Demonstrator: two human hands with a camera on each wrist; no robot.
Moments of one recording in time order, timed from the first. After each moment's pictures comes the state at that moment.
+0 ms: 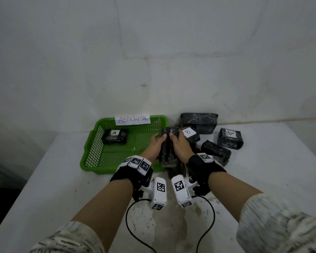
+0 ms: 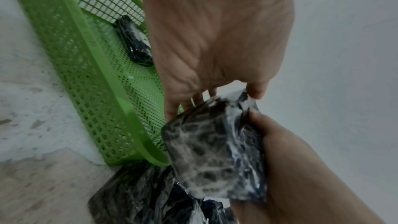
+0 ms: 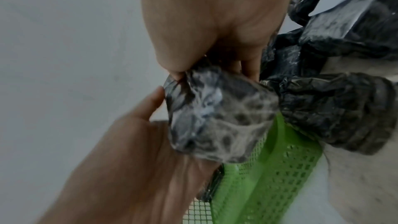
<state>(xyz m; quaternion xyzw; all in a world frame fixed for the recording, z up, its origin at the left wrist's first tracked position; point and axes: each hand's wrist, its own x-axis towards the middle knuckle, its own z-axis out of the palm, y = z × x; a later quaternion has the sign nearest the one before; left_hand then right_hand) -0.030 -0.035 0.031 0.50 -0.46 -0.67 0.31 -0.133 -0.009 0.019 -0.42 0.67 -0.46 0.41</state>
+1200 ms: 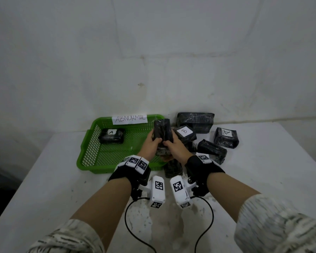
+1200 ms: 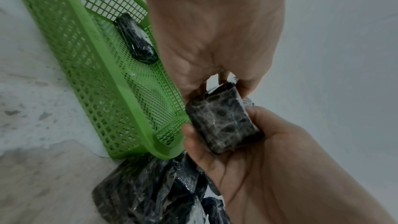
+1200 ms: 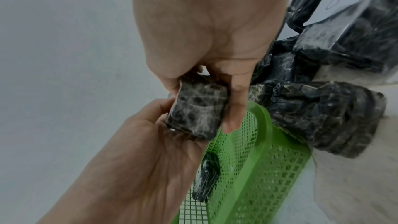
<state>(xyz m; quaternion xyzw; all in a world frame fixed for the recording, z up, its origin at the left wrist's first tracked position) -0.026 -0.034 0.029 0.48 -0.52 -0.62 0.34 -0.130 0.006 0.027 -0.43 0.60 -0.44 0.51</state>
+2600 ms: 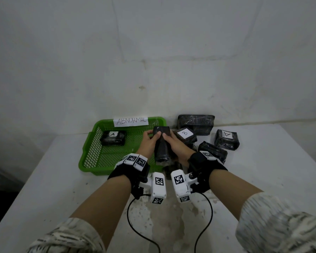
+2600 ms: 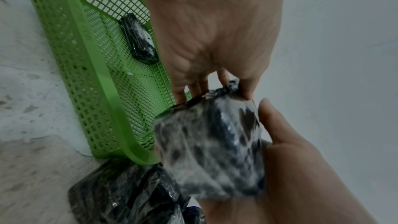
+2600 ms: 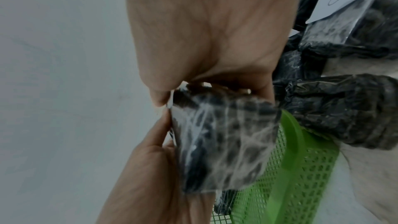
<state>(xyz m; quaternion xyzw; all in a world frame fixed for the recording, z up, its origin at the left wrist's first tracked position) -0.024 -0.036 0.043 0.51 -0.47 -0.62 0.38 -0.131 -0.004 0.028 -0.36 0.51 -0.49 0.60</state>
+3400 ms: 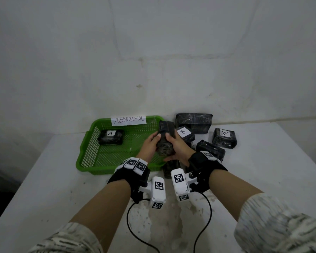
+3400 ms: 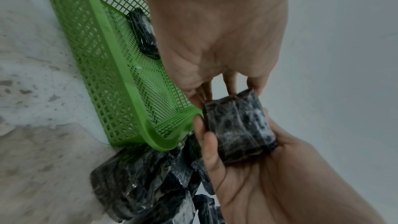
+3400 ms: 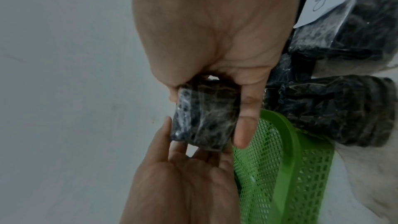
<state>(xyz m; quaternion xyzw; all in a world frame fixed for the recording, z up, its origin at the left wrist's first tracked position) -0.028 -0.021 0.041 0.47 -0.48 -0.65 0.36 -0.142 0.002 0.027 -0.33 0.56 -0.47 0.60</state>
